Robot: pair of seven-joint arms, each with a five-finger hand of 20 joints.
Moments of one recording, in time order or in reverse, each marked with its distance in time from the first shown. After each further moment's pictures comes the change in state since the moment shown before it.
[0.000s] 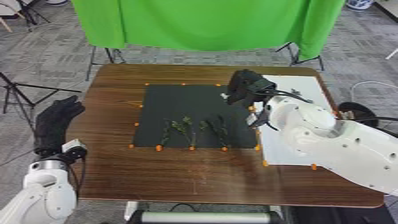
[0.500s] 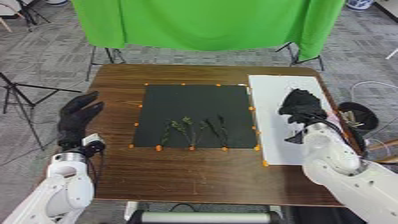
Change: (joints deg) left arm -7.3 -3.1 5.1 2.5 4.1 -1.9 -2.2; right arm -35.0 3.2 30.7 4.3 -18.8 12.6 12.2
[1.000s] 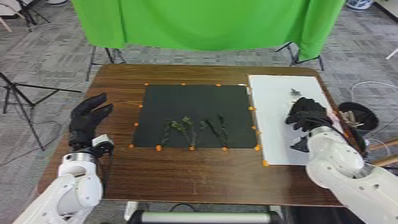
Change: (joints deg) left arm -3.1 -2.3 4.3 2.2 0.9 -0.2 -0.2; right arm -7.0 -1.2 6.6 0.4 0.1 -5.4 4.7
